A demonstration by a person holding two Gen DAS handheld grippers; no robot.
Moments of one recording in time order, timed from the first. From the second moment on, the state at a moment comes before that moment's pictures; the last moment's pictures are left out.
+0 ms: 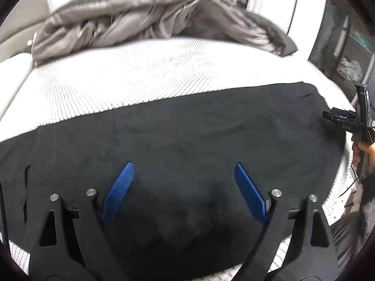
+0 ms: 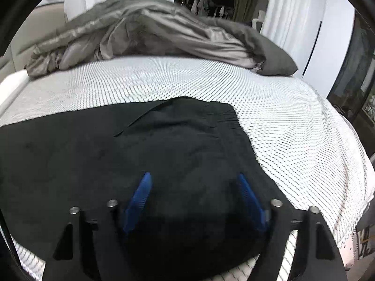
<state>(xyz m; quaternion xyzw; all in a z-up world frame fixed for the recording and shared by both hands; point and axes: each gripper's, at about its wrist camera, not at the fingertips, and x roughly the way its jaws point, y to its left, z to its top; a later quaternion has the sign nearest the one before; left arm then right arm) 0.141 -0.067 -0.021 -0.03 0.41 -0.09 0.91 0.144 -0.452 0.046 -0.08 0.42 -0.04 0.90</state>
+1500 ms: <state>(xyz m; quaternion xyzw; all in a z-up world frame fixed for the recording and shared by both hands) 0.174 -0.051 -0.046 0.01 0.47 -0.04 0.88 0.261 -0.482 0.009 -0.01 0.47 -0.06 0.88</state>
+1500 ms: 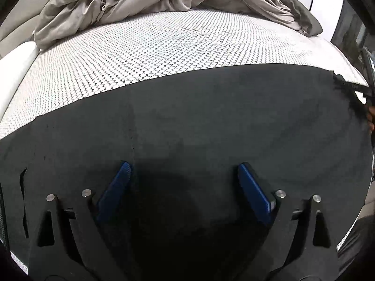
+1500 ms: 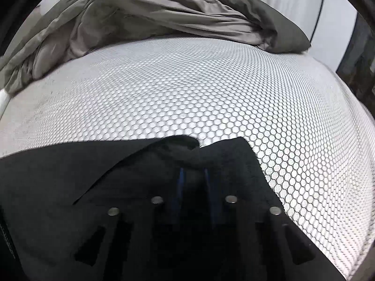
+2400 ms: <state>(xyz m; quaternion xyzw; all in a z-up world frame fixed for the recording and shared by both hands) 0.086 -0.098 -0.035 0.03 0.44 -0.16 0.88 0.087 -0.483 0.018 -0.08 0.40 -0.07 0.91</state>
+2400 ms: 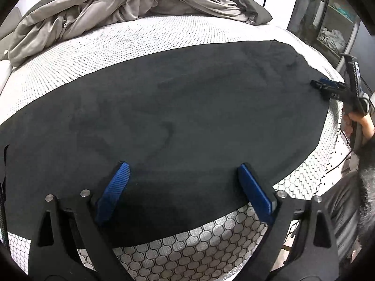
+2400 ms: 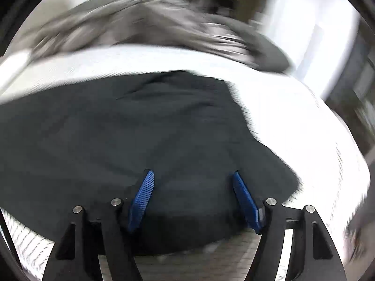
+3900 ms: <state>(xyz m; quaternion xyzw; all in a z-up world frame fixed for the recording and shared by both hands) 0.110 0.038 -0.019 -0.17 0.41 -0.03 0.90 0.086 -0.268 0.078 -0.02 0.43 0.43 0.80</state>
